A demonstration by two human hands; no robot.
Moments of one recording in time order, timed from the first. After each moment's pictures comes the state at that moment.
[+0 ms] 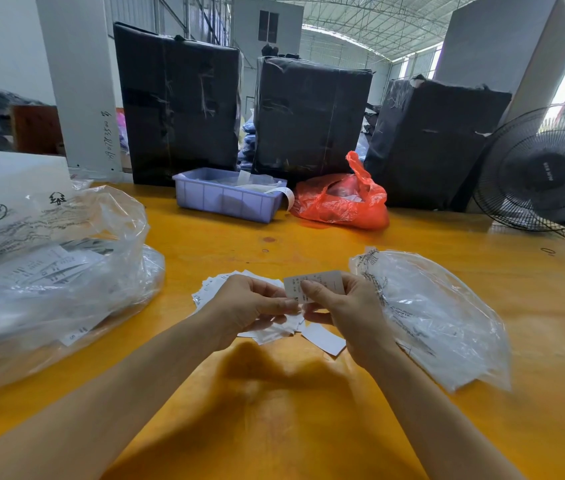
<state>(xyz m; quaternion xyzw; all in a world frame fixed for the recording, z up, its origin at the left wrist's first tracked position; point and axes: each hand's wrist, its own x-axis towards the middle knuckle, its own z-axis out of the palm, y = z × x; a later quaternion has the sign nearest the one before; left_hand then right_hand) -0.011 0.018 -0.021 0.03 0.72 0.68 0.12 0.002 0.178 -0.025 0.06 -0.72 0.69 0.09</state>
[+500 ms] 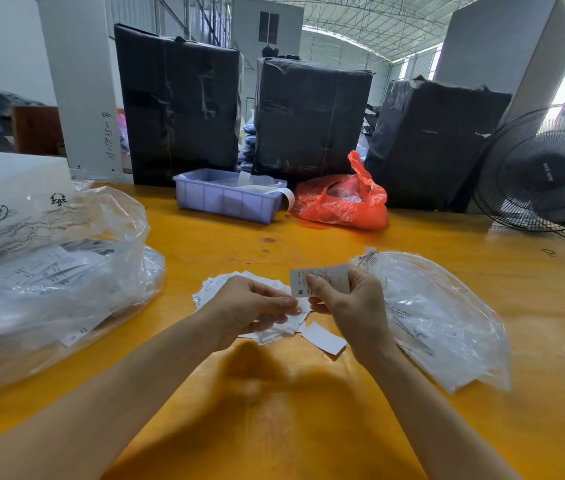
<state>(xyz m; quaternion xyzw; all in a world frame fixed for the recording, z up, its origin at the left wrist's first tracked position) -0.011 0.017 -0.022 0.03 0.71 0.70 0.13 0.001 0.179 -0.025 0.08 -0.75 0.63 0.20</state>
